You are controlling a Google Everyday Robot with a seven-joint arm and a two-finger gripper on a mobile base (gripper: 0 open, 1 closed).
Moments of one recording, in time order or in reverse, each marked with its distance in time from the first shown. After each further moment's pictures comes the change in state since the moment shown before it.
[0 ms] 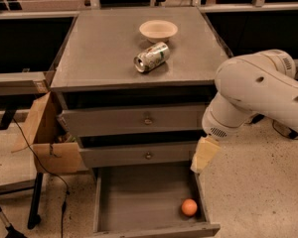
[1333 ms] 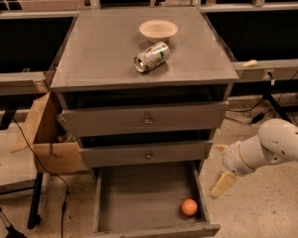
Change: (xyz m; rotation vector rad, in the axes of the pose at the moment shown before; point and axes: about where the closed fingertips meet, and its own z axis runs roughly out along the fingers) arm 0.082 -0.001 0.164 -0.192 -0.371 -0.093
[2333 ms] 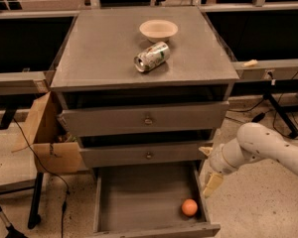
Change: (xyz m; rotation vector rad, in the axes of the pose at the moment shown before) arm 0.013 -0.022 0.065 -0.039 0.033 -0.141
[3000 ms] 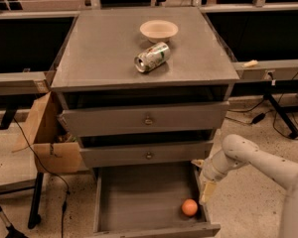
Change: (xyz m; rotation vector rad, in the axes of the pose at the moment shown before) arm 0.065 -0.021 0.119 -0.140 0.018 -0.108
